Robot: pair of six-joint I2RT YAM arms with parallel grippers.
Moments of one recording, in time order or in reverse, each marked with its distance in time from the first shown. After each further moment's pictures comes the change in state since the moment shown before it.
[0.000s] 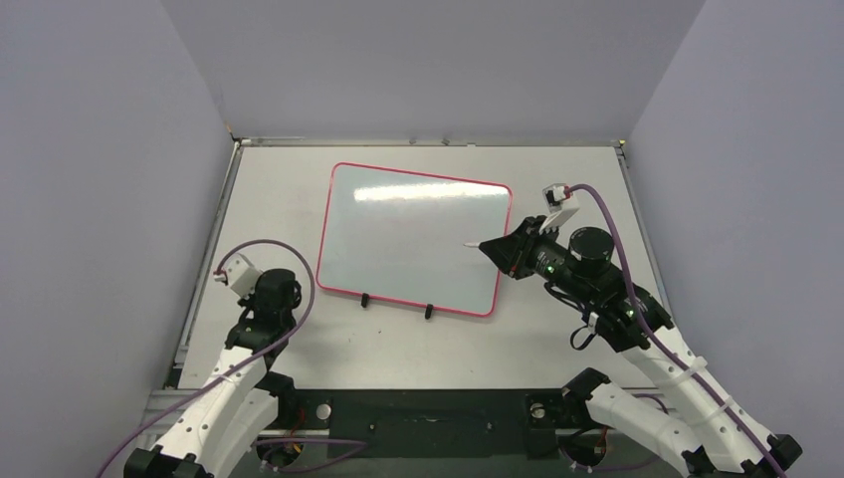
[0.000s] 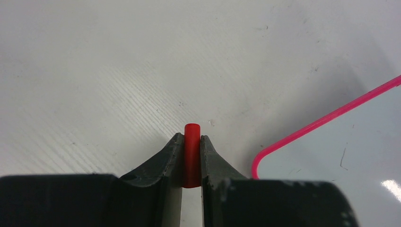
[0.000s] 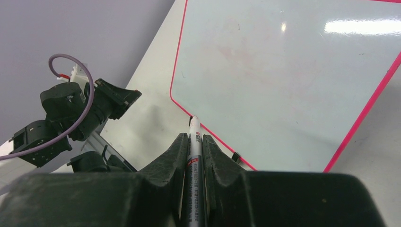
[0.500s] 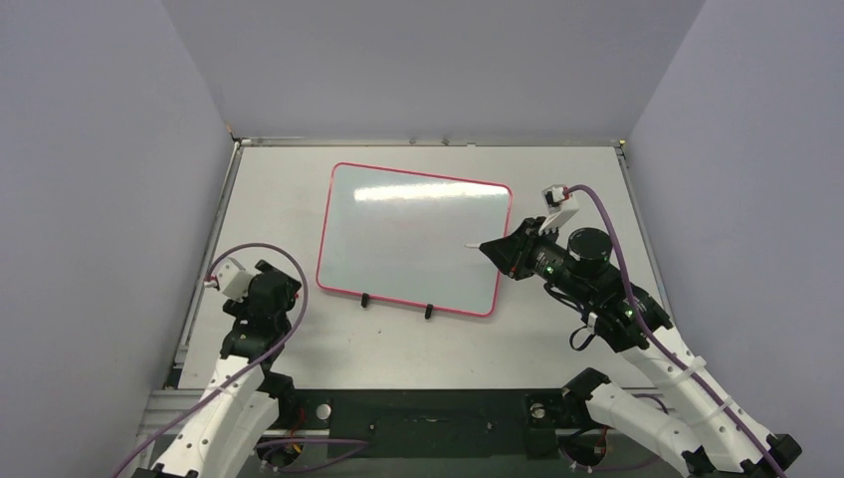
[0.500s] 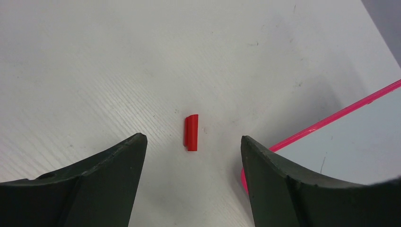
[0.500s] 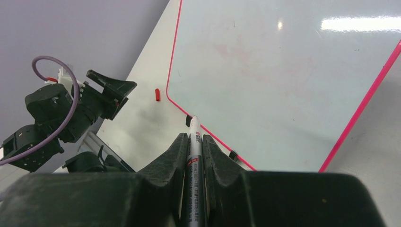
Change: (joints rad) left arm 0.047 -0.062 -0.015 -0.002 0.021 -0.034; right arm 0.000 0.001 -0.013 -0.005 0.013 -0.001
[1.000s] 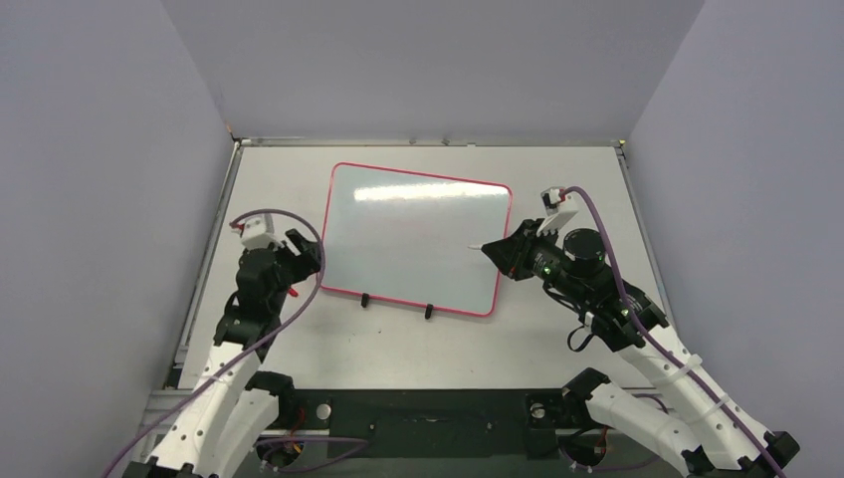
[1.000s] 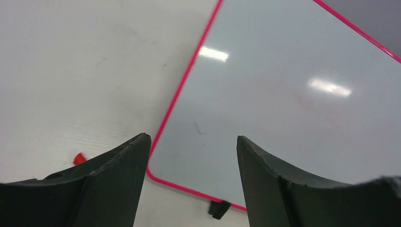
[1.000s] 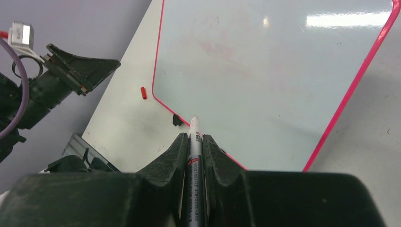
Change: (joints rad) left arm 0.006 0.004 0.131 0.166 0.404 0.356; right arm 0.000 0.006 -0.021 -0.004 0.043 -0.018
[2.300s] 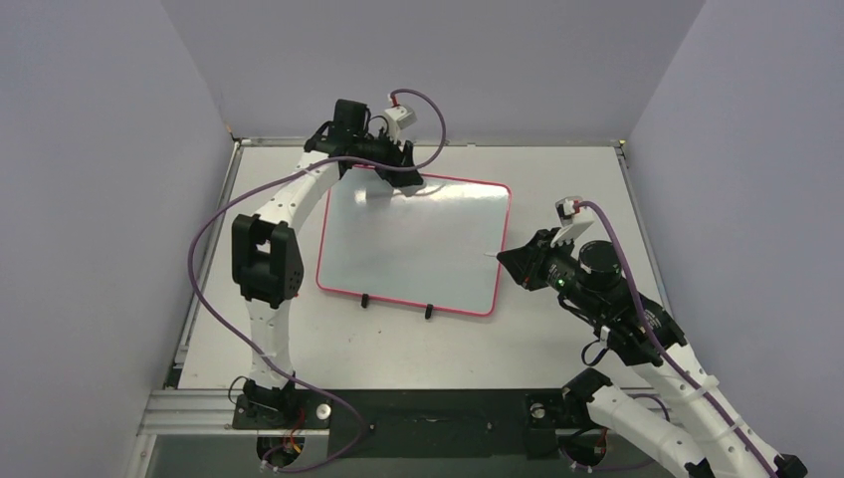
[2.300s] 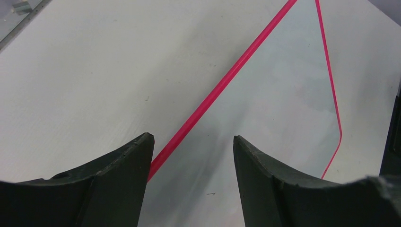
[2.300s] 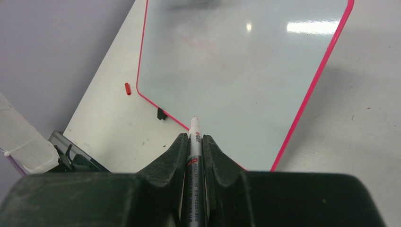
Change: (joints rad) left arm -0.137 1.457 1.497 -0.372 1.025 0.726; right arm -0.019 -0.097 0.000 -0.115 0.036 -0.059
